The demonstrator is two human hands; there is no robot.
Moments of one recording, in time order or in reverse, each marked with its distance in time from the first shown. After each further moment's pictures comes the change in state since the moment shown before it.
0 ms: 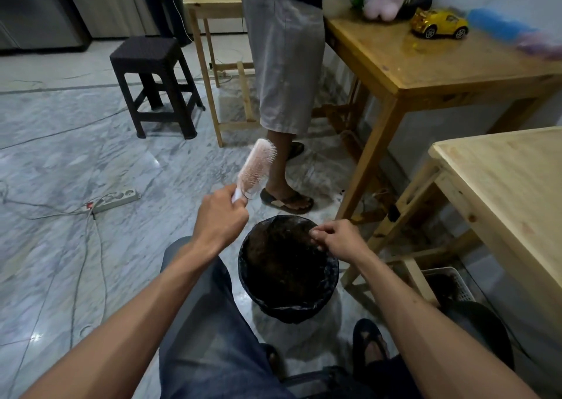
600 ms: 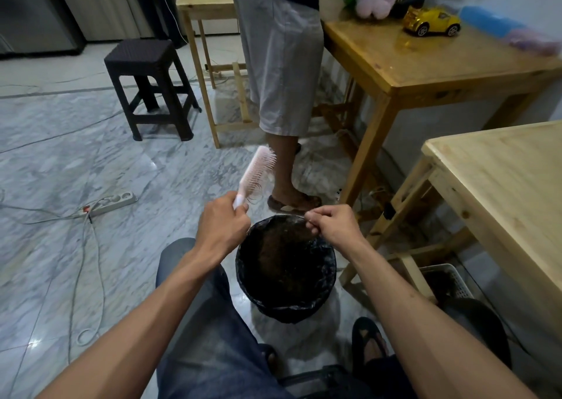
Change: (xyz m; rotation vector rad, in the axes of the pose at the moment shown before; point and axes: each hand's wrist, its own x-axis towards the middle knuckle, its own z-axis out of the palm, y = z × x) left_hand -0.005 -0.003 0.016 0.069 0.019 0.020; right_hand 0.004 -0.018 -0.001 0.274 0.155 -0.053
